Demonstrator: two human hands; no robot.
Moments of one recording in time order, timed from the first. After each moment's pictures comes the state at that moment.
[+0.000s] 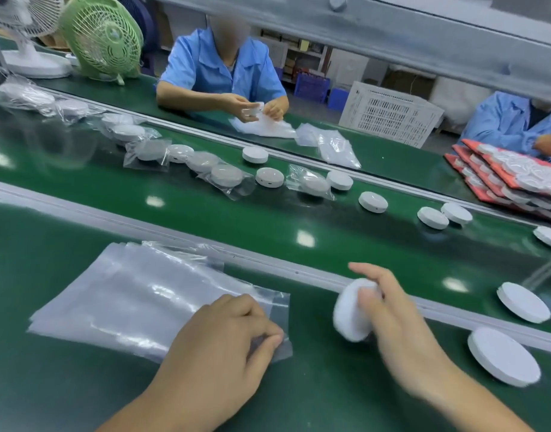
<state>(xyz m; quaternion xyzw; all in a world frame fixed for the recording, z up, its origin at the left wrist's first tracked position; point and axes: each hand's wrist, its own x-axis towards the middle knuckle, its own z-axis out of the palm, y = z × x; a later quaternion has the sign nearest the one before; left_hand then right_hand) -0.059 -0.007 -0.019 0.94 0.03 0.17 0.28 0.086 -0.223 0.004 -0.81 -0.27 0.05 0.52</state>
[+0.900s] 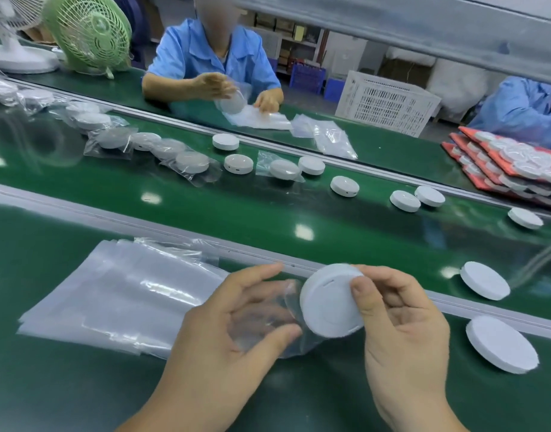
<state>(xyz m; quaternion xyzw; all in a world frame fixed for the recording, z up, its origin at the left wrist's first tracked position) -0.064 -0.030 -0.004 0.76 0.05 0.25 0.60 0.027 -0.186 0.028 -0.62 -0.14 -0.08 0.77</state>
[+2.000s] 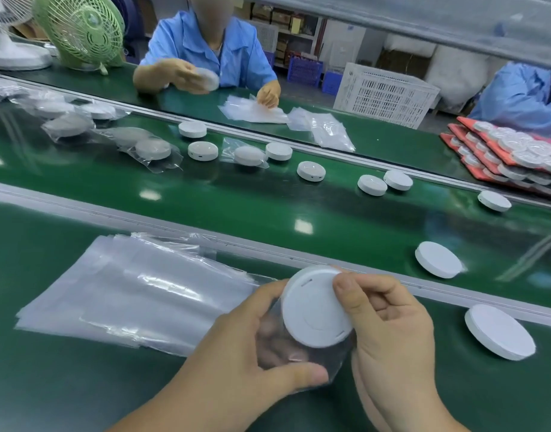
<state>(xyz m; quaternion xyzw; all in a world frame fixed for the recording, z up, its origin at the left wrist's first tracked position) -0.069 -0.041 0.016 0.76 0.05 0.02 0.65 0.016 -0.182 0.026 -0.61 -0.05 0.02 0.79</state>
